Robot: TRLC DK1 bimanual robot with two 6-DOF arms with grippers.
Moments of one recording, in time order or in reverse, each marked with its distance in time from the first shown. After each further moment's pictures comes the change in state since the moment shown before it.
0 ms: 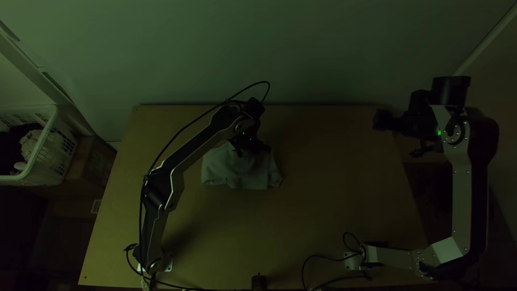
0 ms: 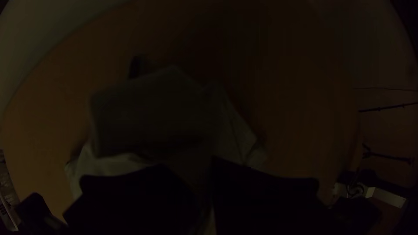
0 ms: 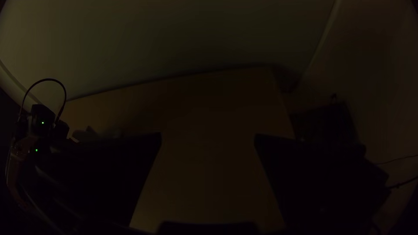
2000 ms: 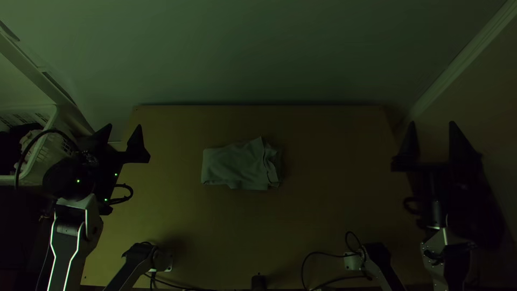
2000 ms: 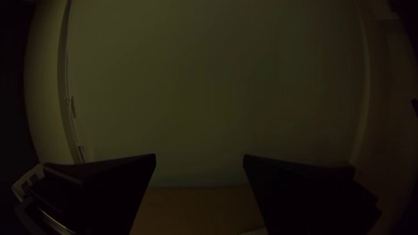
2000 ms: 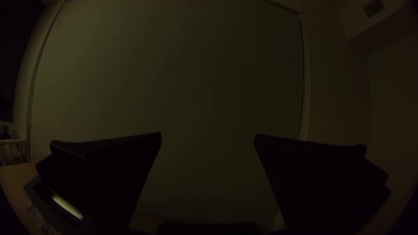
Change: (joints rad) left arm 0.584 -1.465 -1.201 0.939 -0.212 0.293; right arm 0.114 -0.854 -0.946 1.276 0.138 -0.313
